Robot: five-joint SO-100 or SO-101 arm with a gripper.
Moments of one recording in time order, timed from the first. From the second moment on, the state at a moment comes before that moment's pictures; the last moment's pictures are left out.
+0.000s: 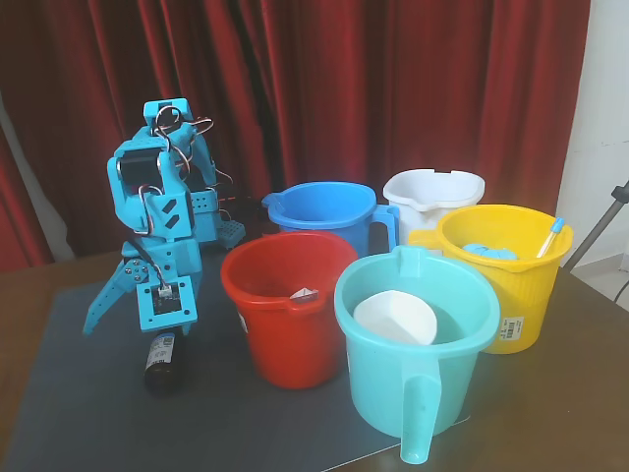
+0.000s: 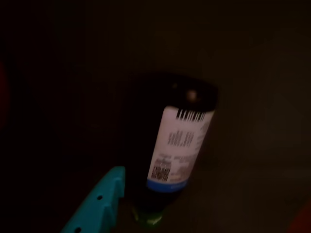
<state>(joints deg) 9.0 61.6 68.0 74.3 74.1</state>
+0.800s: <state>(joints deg) 9.1 53.2 67.9 66.9 76.0</state>
